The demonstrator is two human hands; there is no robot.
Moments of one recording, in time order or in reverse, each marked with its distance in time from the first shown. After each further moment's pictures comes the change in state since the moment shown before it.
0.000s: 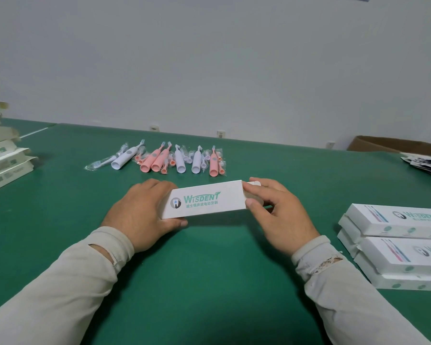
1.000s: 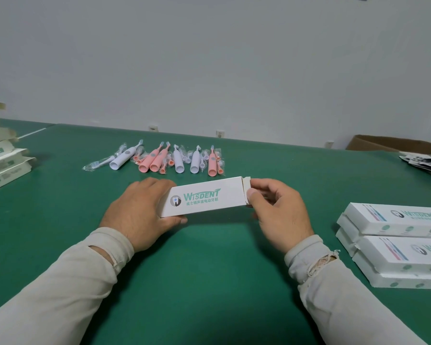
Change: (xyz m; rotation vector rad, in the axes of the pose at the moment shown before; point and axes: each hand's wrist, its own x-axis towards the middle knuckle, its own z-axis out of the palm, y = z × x) left_hand -0.001 0.006 -0.002 0.036 0.037 -0.007; right_hand 0.002 -0.006 0.012 0.344 0.211 0.213
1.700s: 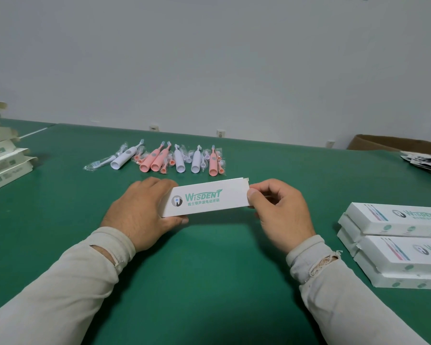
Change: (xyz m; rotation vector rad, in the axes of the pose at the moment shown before) left_hand -0.001 0.000 0.000 0.004 0.002 0.002; right_hand -0.001 -0.002 -0.001 -0.045 0.017 -0.027
